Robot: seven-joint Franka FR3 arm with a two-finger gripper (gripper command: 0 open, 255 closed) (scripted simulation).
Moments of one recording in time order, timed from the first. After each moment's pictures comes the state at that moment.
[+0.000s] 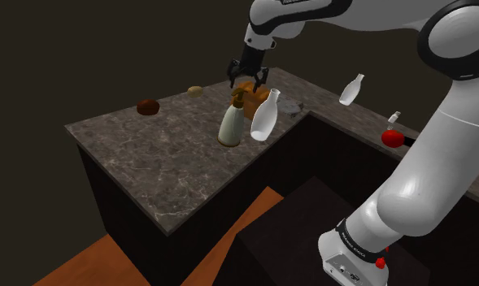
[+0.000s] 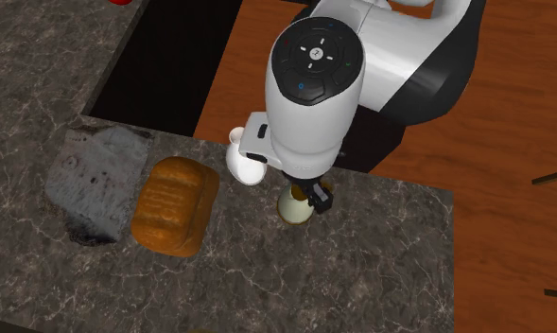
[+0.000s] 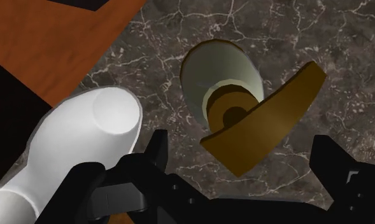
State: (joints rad) arm -0.02 0.17 0.01 -1.79 0.05 1.95 0.58
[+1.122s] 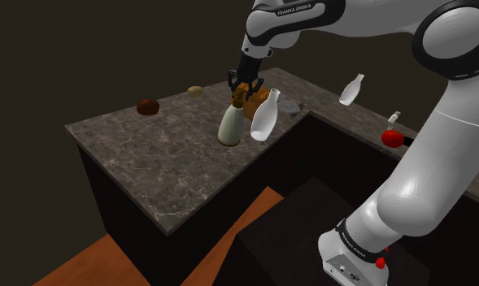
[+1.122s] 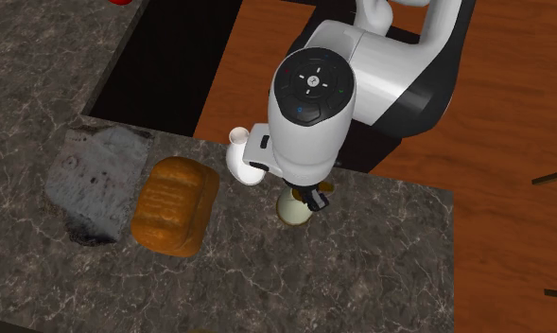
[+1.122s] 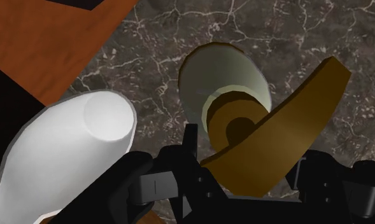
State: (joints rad) arm -0.02 0.19 0.02 -1.84 0.05 2.02 0.58
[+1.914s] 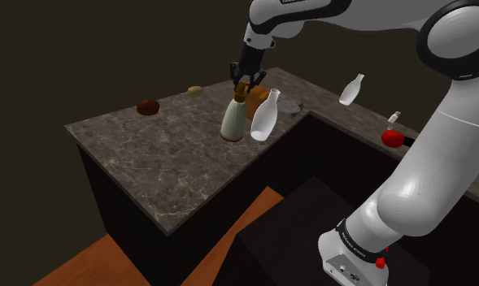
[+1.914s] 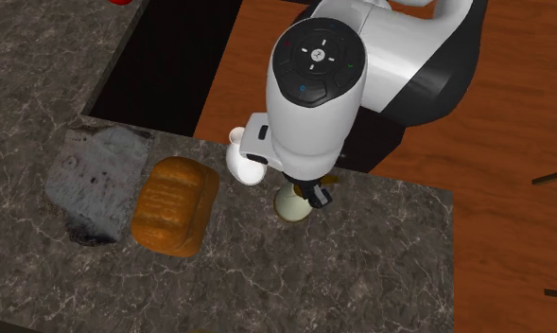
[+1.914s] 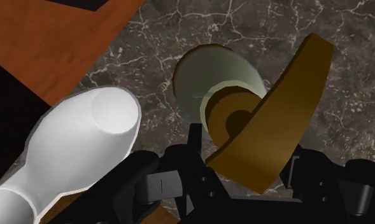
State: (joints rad) arm -0.02 0.17 0.02 -1.78 0.05 1.95 0.58
